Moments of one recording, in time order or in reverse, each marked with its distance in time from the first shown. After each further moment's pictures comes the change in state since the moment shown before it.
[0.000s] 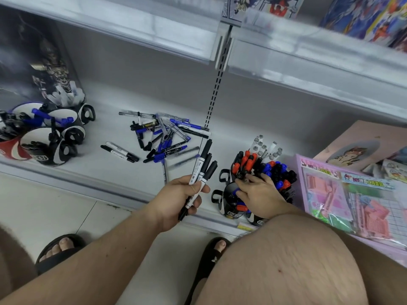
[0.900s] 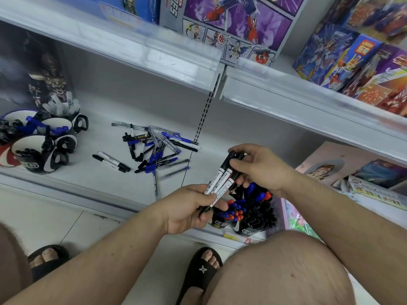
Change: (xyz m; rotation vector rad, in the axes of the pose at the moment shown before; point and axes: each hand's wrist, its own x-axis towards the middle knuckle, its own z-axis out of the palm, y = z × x) left_hand -0.024 0.027 0.030 0.031 -0.364 -0.131; right_hand -0.030 -0.058 -0.170 1.115 0.069 0.228
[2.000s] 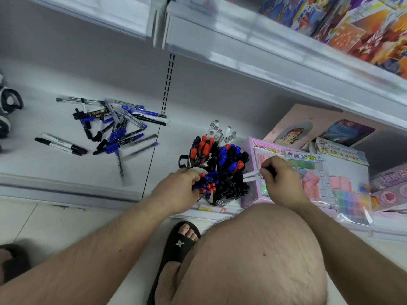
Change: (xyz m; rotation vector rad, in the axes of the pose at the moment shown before) left_hand 0.064 -0.040 0.021 1.338 0.291 0.141; right_hand -0.050 0.167 -0.066 -0.579 0.514 -0.115
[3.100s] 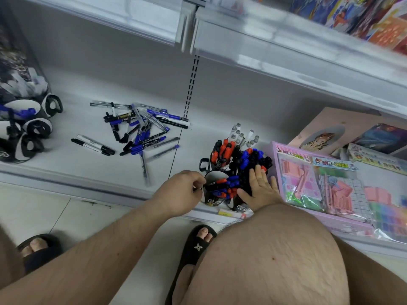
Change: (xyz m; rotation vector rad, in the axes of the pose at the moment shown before) left_hand -0.009 -0.038 -0.010 -0.140 0.114 -0.015; right_hand 0.019 0.009 0.106 -0.497 -0.601 0.025
